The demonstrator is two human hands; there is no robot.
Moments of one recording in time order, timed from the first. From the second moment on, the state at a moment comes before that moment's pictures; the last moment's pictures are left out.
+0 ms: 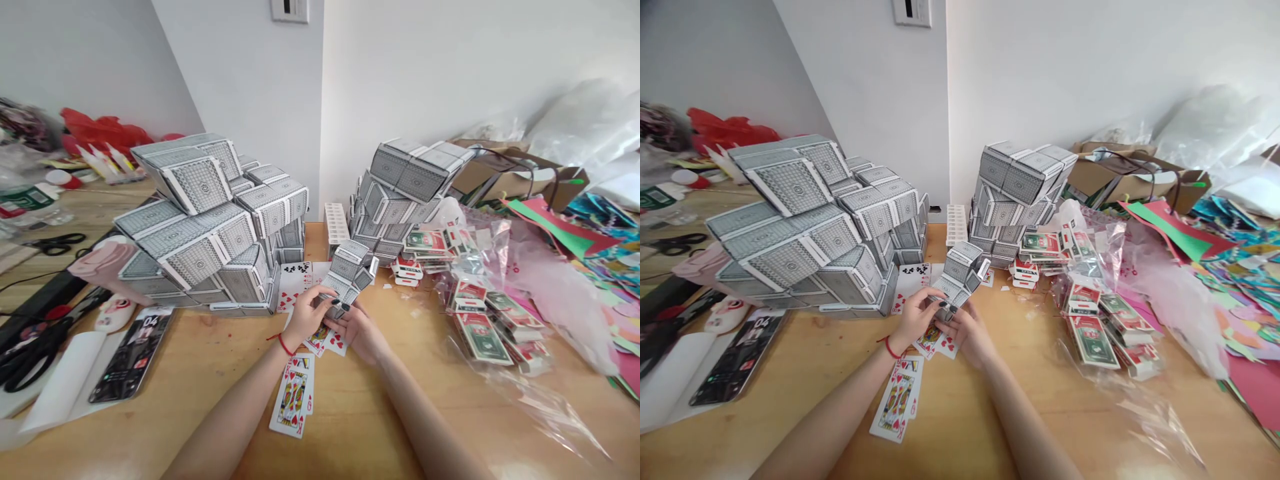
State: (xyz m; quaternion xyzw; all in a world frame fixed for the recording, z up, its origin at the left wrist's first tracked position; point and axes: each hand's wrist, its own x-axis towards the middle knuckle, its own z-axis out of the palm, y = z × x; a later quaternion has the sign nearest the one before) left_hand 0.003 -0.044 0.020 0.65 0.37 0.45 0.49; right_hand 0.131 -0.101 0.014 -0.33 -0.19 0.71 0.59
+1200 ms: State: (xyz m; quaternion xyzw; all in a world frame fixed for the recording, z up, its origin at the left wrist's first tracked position) left_hand 0.009 -0.035 0.008 0.54 0.41 0.45 0.58; right_hand 0.127 -0.104 0.008 -0.38 -0.27 0.67 0.58
